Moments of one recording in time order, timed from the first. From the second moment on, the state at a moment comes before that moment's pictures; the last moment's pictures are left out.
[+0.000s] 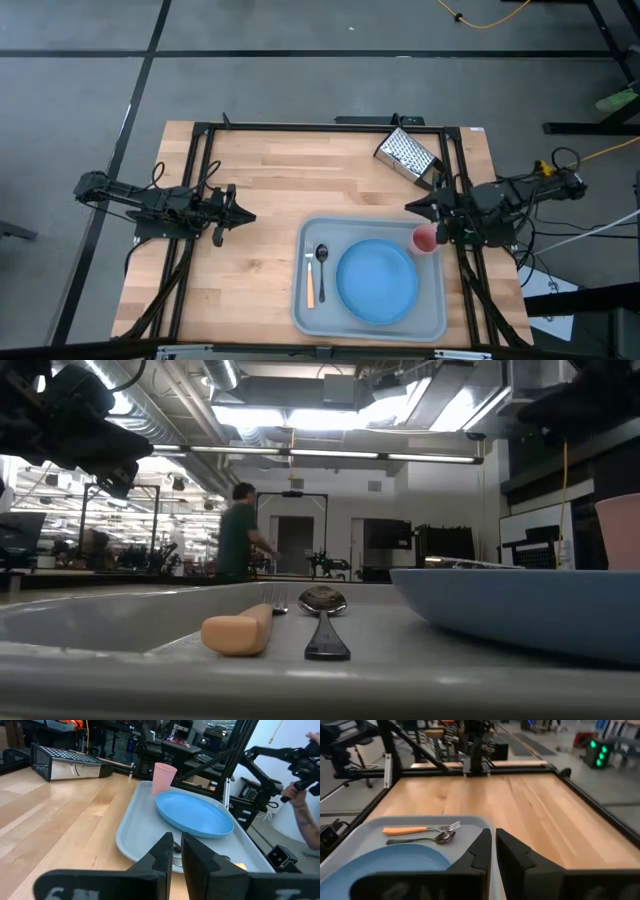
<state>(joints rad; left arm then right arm) -0.19 0.15 0.01 0.11 -0.13 -0.30 0.31 0.32 0.38 -0.30 0.34 0.11</state>
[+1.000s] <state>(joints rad) -0.19 0.15 0.01 0.11 -0.13 -0.30 0.18 0.00 0.01 0.10 0.20 -0.08</state>
